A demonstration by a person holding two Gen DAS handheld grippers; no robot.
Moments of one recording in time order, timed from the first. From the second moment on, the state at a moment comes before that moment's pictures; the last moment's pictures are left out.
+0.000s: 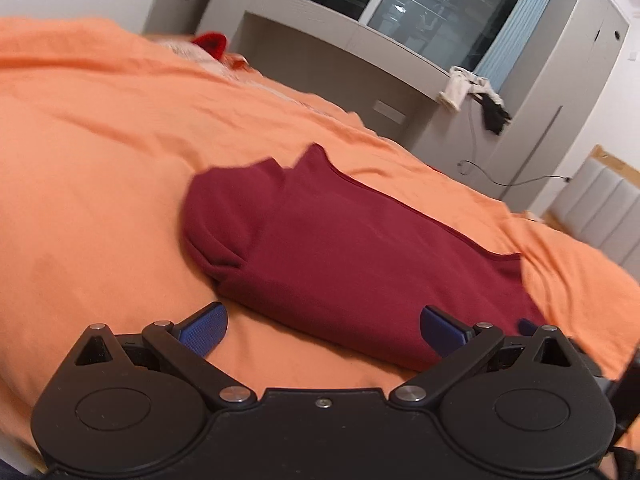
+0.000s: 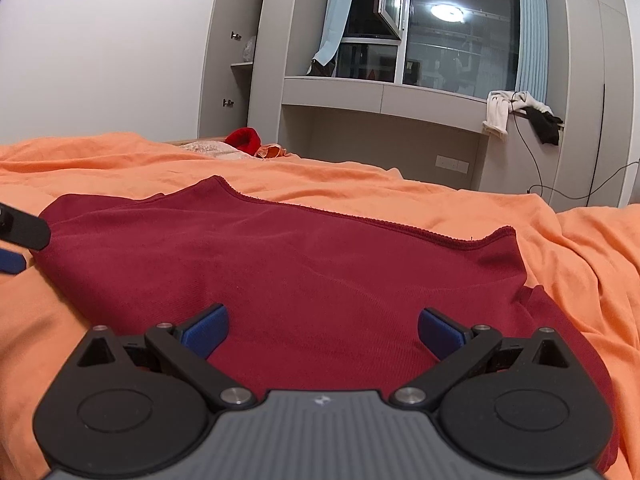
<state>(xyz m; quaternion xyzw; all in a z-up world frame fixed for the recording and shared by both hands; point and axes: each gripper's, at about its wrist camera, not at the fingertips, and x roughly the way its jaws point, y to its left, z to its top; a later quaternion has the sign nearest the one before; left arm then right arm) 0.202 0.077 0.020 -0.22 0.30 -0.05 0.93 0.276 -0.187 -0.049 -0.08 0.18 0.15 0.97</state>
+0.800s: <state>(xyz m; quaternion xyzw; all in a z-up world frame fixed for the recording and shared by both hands) 0.236 0.061 0.008 -0.23 0.31 -0.03 0.92 0.273 -0.184 -0.051 -0.07 0.18 0.15 0.97</state>
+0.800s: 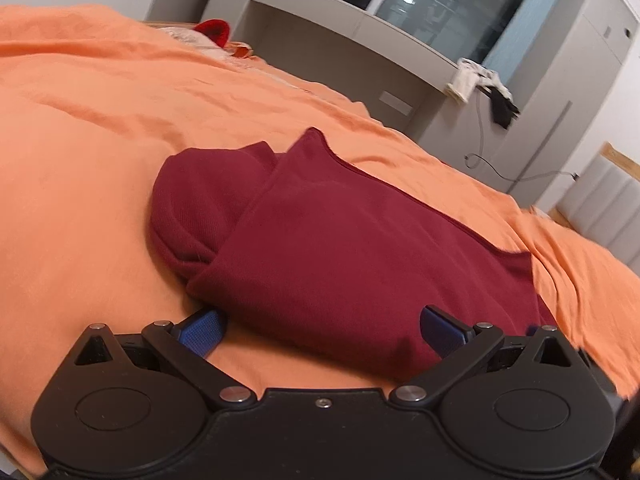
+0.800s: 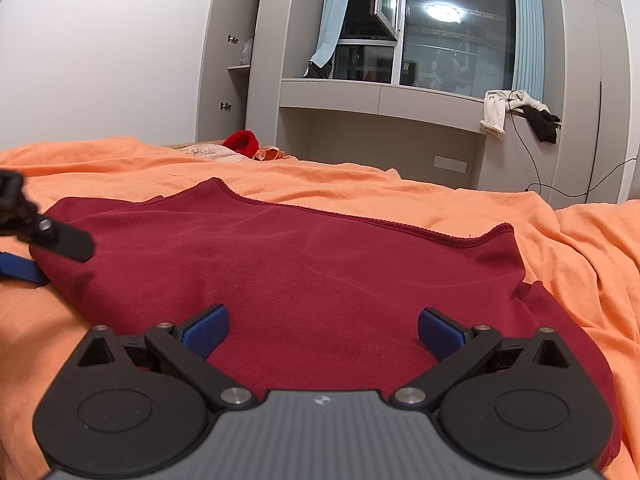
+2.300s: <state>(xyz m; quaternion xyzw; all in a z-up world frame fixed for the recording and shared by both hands) 0.269 0.050 0.001 -0.19 0.28 0.02 0.94 0.280 -0.178 -0.045 -0.07 0.18 0.13 0.97</state>
